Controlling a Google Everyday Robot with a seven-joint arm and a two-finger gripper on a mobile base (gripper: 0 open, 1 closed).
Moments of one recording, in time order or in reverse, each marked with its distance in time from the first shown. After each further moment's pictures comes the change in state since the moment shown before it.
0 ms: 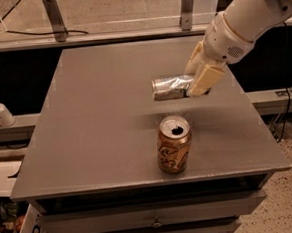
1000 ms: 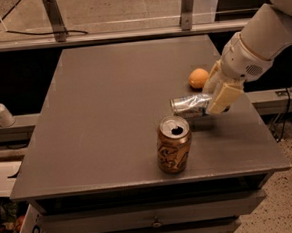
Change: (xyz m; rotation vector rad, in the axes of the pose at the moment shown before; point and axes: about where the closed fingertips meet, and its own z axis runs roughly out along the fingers) arm 0.053 0.034 0.005 -0.062 0.080 0.056
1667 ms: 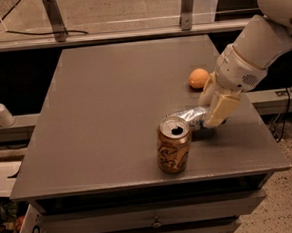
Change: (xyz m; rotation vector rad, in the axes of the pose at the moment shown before) arm -0.009 0.030 0.016 -0.118 -0.017 -0.047
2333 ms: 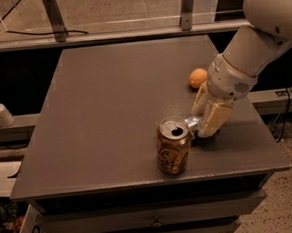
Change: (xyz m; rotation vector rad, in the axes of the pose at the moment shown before) arm -0.010 0.018 0.020 -0.085 -0.008 -0.026
